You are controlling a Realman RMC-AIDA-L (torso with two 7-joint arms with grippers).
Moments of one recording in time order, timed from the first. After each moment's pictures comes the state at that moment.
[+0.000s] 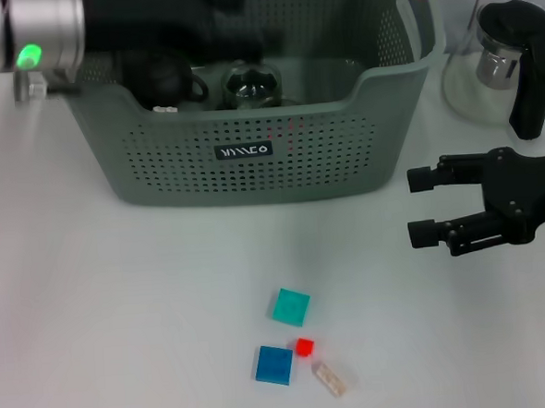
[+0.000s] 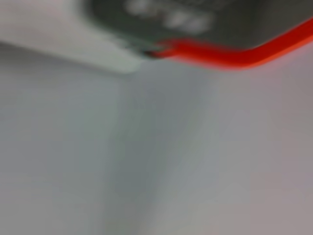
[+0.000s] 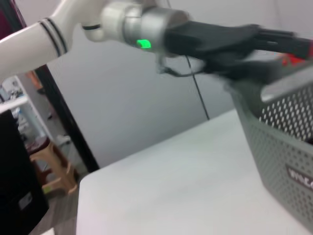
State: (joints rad) left arm -0.71 -2.08 0.79 1.05 2.00 1.48 -1.77; right arm 0.60 1.98 -0.80 -0.71 -1.95 -1.79 1.59
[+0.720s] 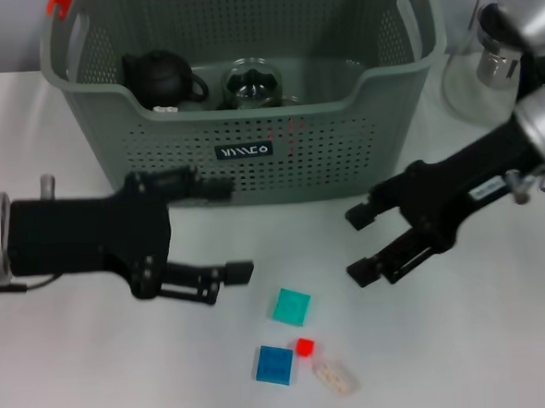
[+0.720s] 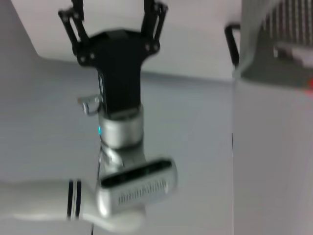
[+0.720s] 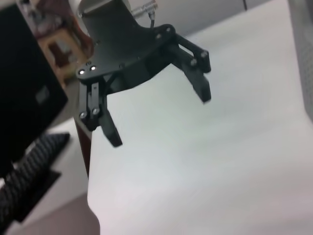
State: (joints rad) left arm -0.44 -2.17 0.66 1.09 2.00 1.94 -1.40; right arm 0.87 2.02 -0.93 -0.76 -2.25 -1.78 1.82
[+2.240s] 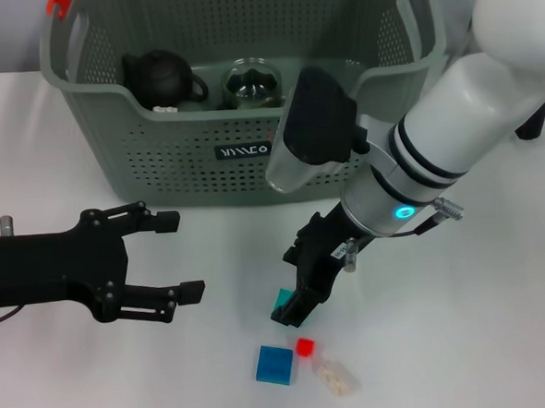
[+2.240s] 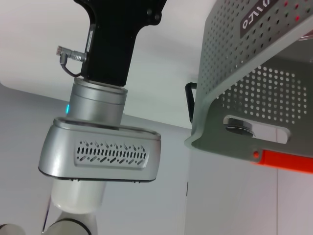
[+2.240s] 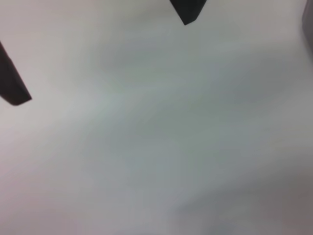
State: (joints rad) left arm -0.42 -2.17 0.51 1.05 2.19 1.91 -1.36; right arm 1.01 2.11 -1.69 -0.68 -2.16 -1.18 2.17
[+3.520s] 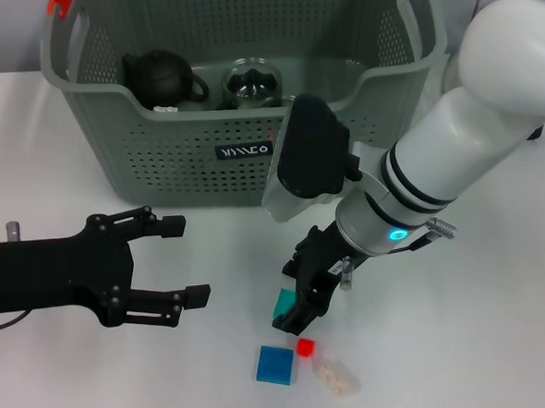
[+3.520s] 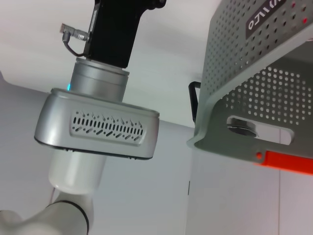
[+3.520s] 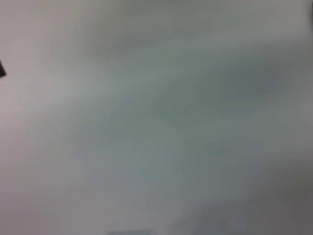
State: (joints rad) left arm -0.42 -2.17 0.51 1.02 2.18 1.91 -1.35; right arm 0.98 2.12 -1.82 -0.66 -2.12 -1.08 2.17
